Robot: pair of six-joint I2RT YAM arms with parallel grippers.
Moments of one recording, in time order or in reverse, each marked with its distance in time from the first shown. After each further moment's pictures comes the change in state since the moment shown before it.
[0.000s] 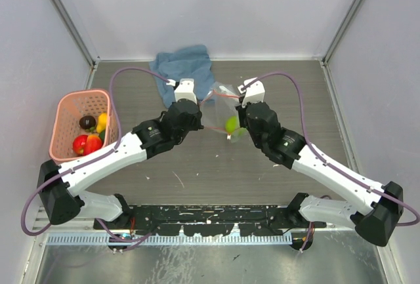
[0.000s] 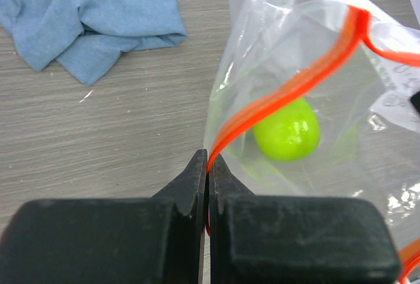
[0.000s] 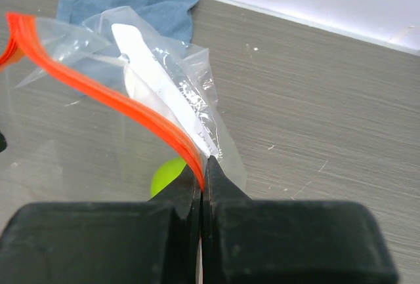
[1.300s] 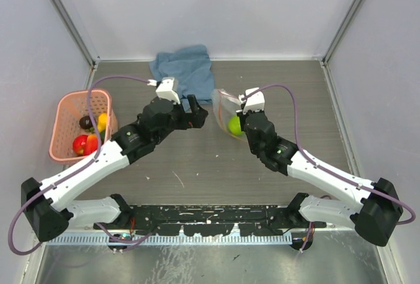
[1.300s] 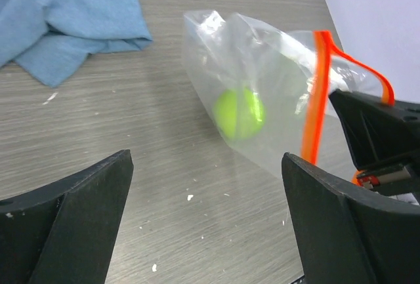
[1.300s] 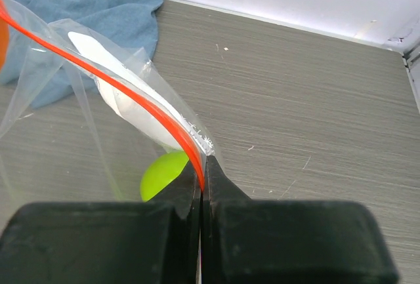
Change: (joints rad) left arm 0.105 -0.159 -0.128 0.107 0.236 -0.038; right arm 0.000 -0.012 -0.210 0.283 0.122 -0.061
